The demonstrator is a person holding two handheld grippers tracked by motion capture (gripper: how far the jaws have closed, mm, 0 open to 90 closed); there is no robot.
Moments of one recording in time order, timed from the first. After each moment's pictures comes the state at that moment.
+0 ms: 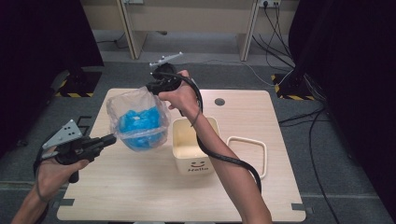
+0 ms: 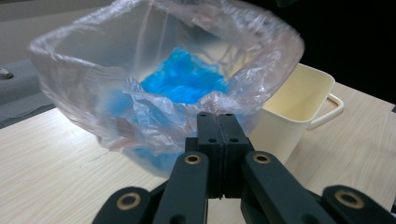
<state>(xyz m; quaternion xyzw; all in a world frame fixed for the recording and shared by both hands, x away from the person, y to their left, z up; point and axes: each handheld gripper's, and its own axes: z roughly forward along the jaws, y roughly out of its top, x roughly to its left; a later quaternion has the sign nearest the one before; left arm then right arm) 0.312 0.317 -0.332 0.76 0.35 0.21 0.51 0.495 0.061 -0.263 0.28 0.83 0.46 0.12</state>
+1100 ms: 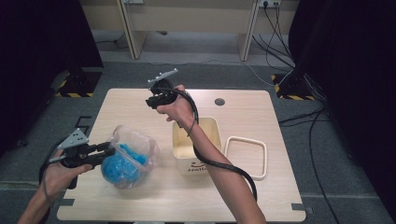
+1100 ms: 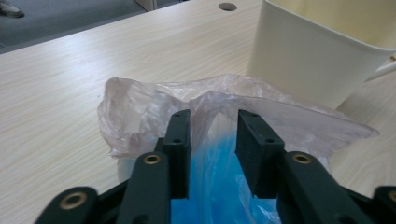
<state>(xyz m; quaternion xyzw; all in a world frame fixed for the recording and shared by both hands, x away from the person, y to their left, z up) 0.328 0.340 -0.385 0.77 0.41 0.19 0.44 0.497 0.072 -0.314 0.30 0.85 0.43 0.10</state>
